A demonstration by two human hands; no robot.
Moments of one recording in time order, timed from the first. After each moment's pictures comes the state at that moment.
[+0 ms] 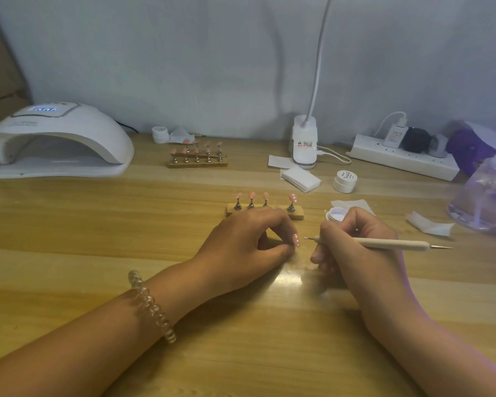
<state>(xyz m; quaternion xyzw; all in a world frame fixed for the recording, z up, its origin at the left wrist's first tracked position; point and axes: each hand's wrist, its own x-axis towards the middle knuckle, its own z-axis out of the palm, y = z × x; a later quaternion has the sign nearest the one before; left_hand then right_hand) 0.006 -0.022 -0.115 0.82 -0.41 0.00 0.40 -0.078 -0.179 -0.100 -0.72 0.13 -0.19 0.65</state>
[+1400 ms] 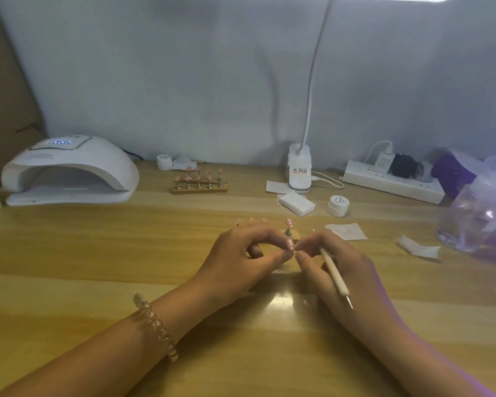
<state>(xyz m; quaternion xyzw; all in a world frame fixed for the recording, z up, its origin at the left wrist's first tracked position) 0.010 -0.021 -0.113 0.78 -0.35 0.01 0.52 -0.077 -0.190 -0.106 -0.87 -0.03 -0.23 0.43</state>
